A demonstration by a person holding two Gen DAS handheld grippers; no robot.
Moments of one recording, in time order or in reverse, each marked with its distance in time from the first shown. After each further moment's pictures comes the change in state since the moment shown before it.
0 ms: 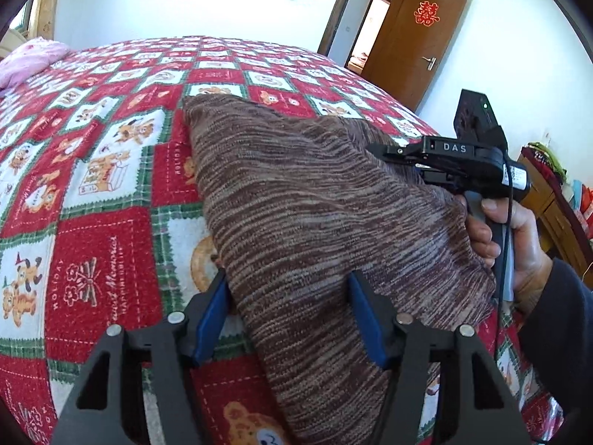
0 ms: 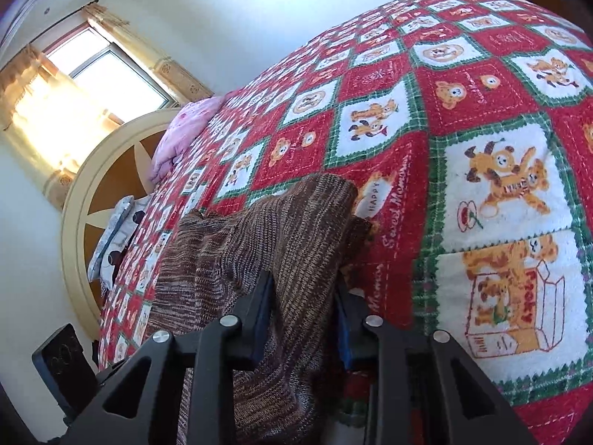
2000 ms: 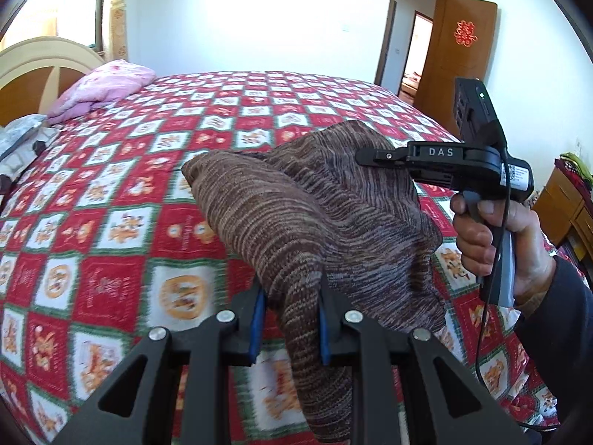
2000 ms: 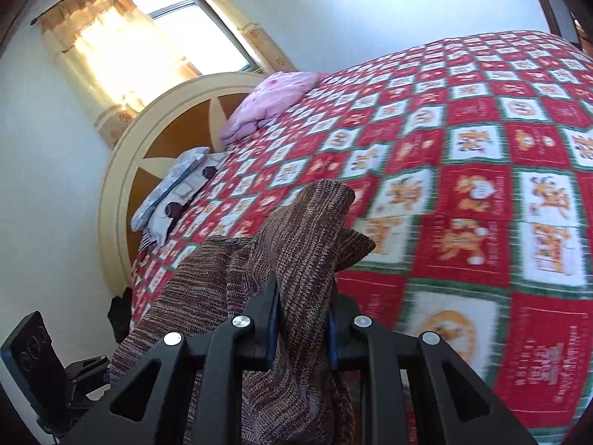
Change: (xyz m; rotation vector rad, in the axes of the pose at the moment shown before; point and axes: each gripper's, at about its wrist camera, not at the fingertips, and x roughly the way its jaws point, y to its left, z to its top) left arm -0.201 0.077 -0.055 -0.021 -0.103 0.274; right arm 0.050 0.269 -0.084 -0.238 0.016 0.153
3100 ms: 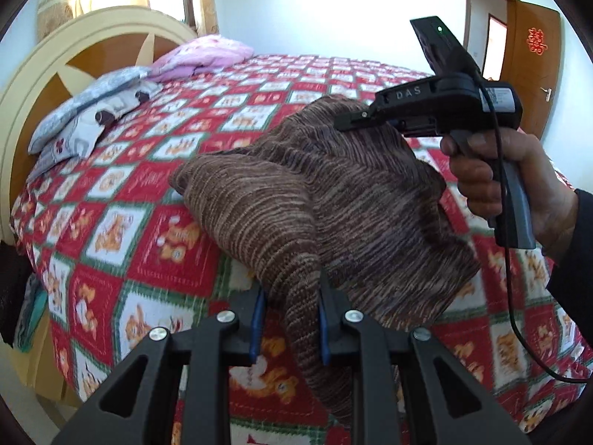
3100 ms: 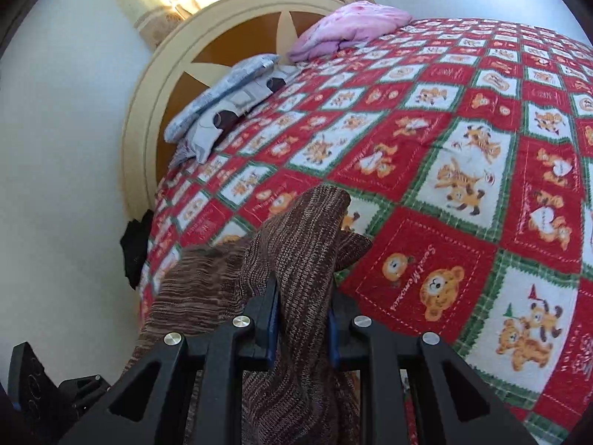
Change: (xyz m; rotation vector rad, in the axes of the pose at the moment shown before) left arm -0.047 0.105 -0.096 -0.132 0.040 0.289; right arm 0.174 0.150 -0.040 -0.196 0.262 0.108
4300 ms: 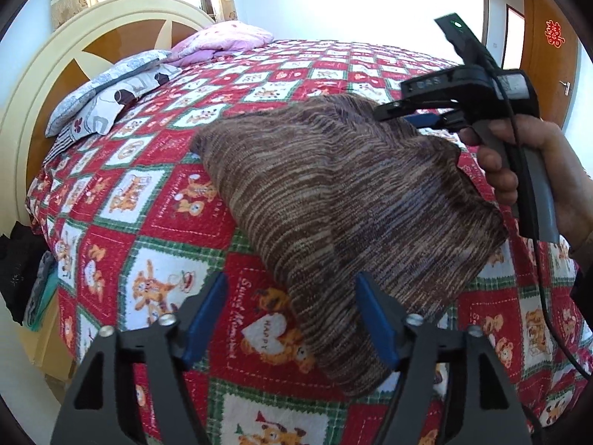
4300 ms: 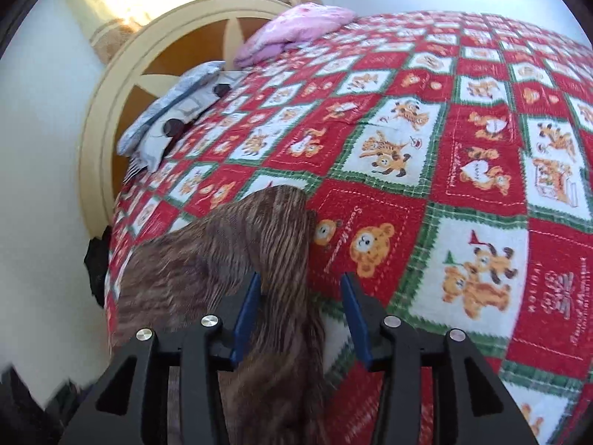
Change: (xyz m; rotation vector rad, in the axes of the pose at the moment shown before) left arm -0.001 0.000 -0.024 -0.006 0.032 0.087; right arm -0.024 -0.020 -0.031 0.081 -0.032 -0.167
